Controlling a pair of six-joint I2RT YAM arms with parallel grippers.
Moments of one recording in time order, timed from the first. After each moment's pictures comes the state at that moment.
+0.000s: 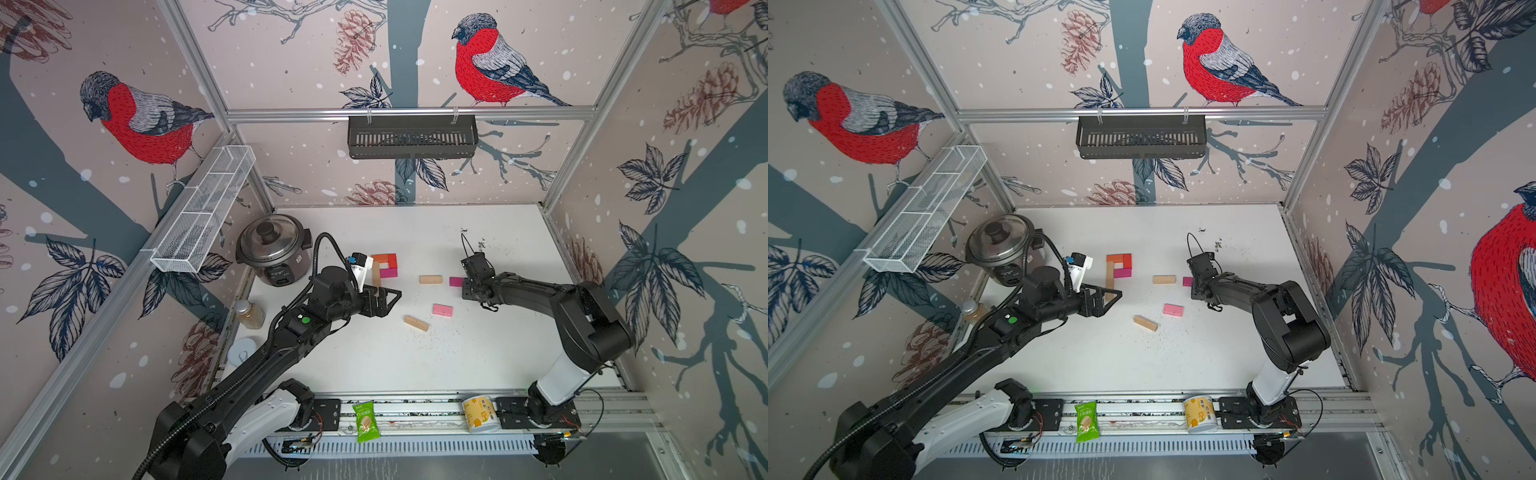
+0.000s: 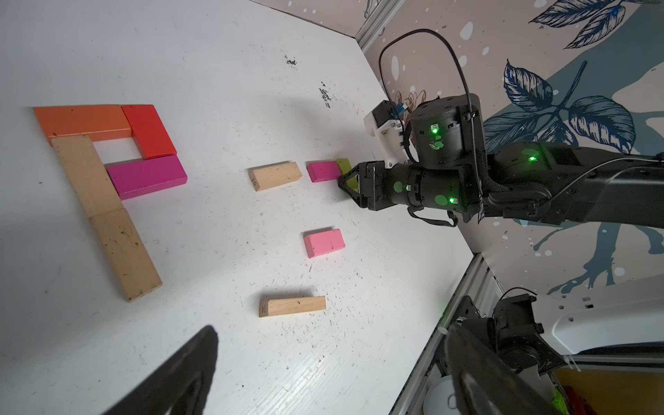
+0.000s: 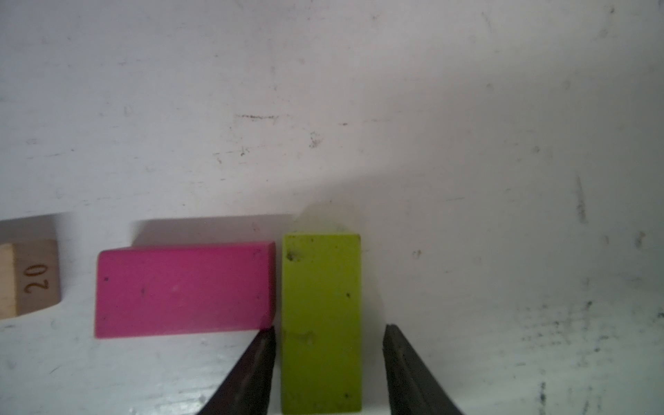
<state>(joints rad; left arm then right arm) -0.54 0.96 0.66 -0.18 0.42 -0.50 0.45 1.69 0.85 -0.26 0.26 0.44</state>
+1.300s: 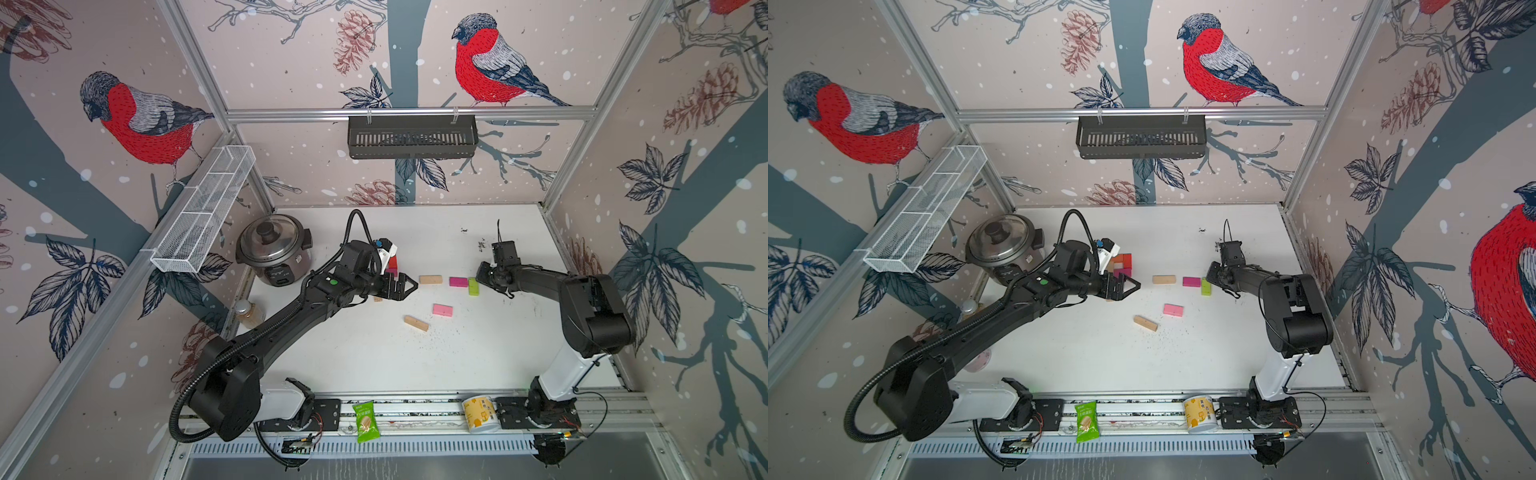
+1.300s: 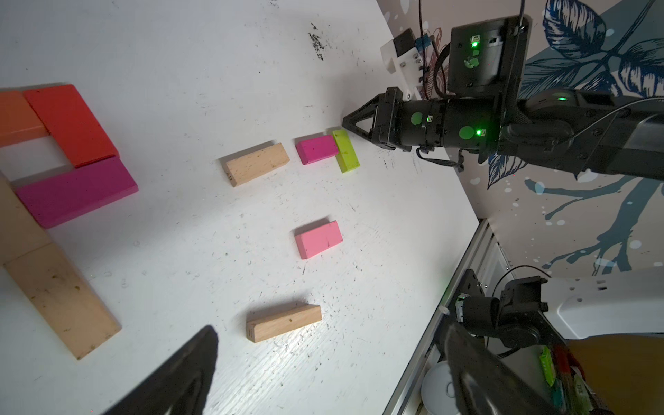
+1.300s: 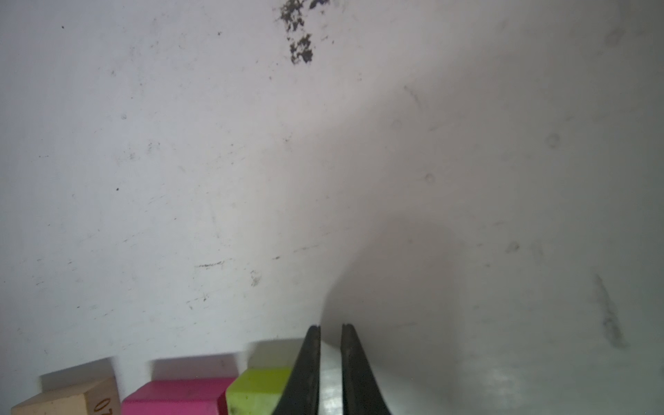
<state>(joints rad) -0.56 1.32 0.94 -0.31 0.50 -0.39 0.18 1.76 0.90 -0.12 -0.07 0.52</state>
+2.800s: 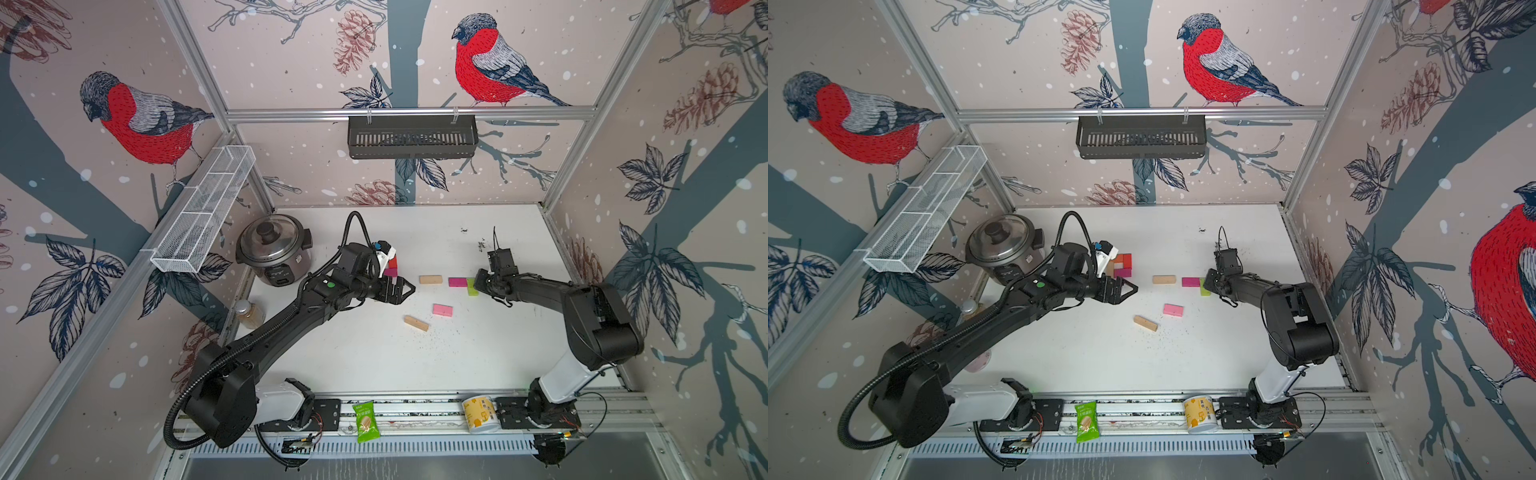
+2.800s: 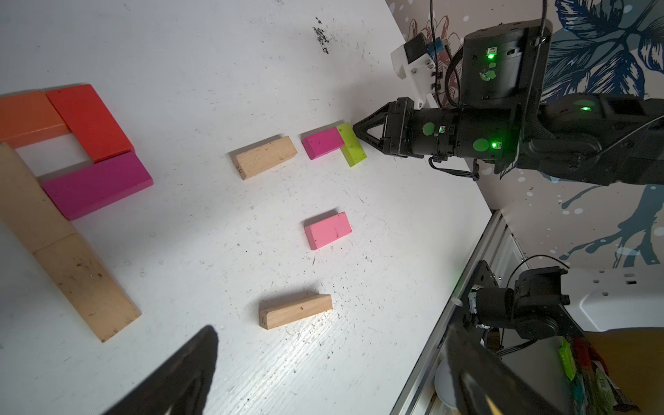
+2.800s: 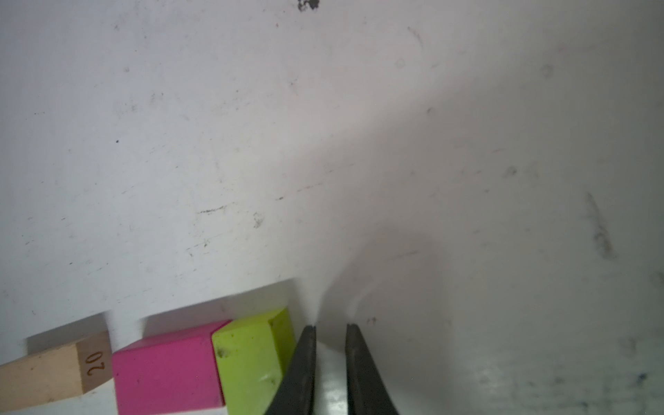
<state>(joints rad) -0.56 1.30 0.93 -0.34 0.49 -0.36 0.23 1.68 0.79 -0.09 -0.01 0.55</state>
